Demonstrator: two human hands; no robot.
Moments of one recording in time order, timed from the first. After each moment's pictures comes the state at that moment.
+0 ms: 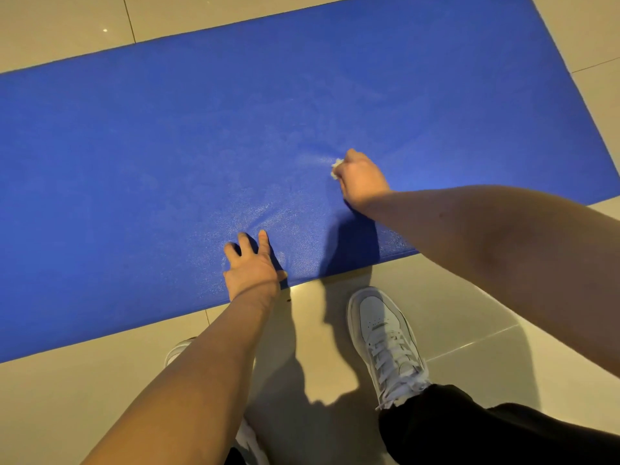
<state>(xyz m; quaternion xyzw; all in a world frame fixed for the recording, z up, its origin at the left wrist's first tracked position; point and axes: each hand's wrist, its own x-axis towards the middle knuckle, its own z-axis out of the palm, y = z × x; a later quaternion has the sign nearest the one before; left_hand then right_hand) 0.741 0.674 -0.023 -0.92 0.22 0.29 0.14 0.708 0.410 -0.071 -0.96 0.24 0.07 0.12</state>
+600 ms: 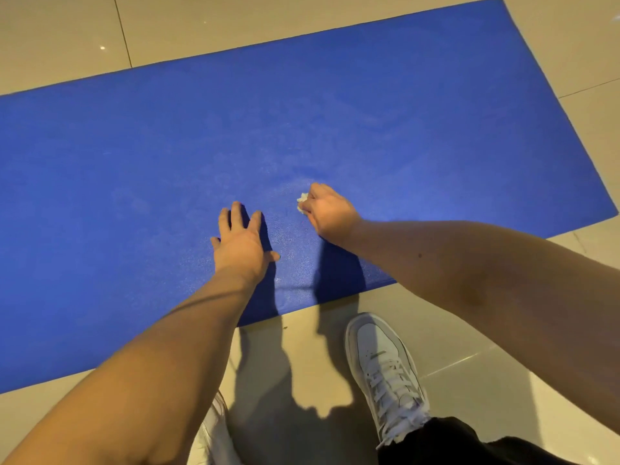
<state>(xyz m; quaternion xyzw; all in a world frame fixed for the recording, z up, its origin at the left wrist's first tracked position) 0.815 0.638 -0.023 -0.92 0.29 0.26 0.02 0.728 0.449 -0.067 -0.97 0.14 0.05 0.21</state>
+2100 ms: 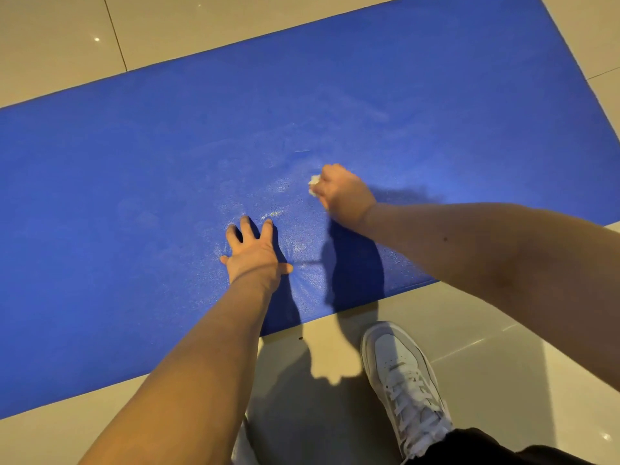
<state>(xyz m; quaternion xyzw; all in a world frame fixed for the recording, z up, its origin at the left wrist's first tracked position) 0.823 0.621 -0.032 -0.91 0.26 0.31 0.10 0.757 0.408 -0.088 -0.98 0.09 -0.16 0.13</state>
